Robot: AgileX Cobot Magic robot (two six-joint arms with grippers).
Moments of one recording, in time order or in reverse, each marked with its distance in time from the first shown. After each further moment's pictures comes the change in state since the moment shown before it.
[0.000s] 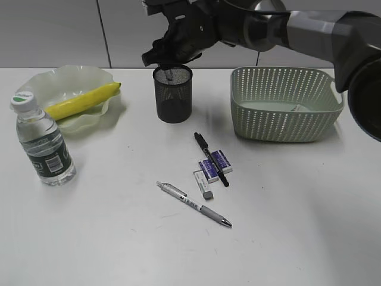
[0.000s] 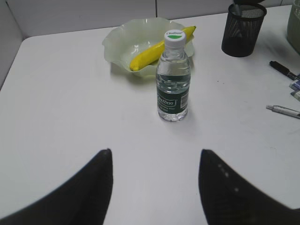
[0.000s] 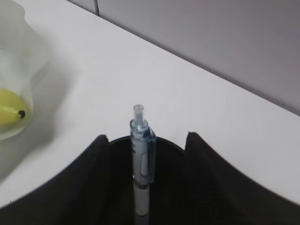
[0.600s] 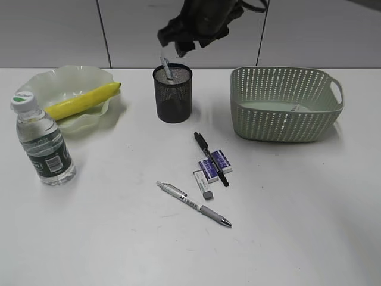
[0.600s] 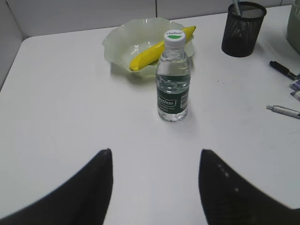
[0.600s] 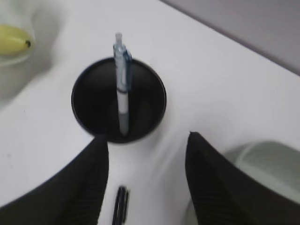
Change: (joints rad) left arm 0.000 0.000 0.000 0.000 0.000 0.000; right arm 0.000 -0.180 0.000 0.023 0.418 -0.053
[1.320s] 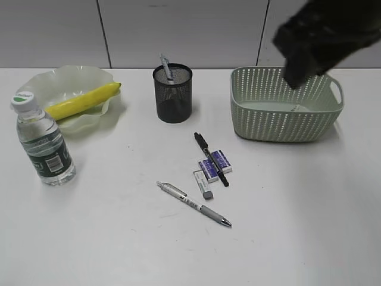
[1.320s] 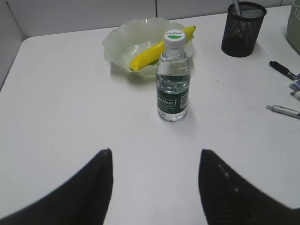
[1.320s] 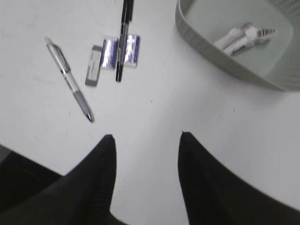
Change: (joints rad) left arm 0.000 0.000 0.000 0.000 0.000 0.000; right arm 0.000 -0.698 0.598 0.089 0.375 -0.045
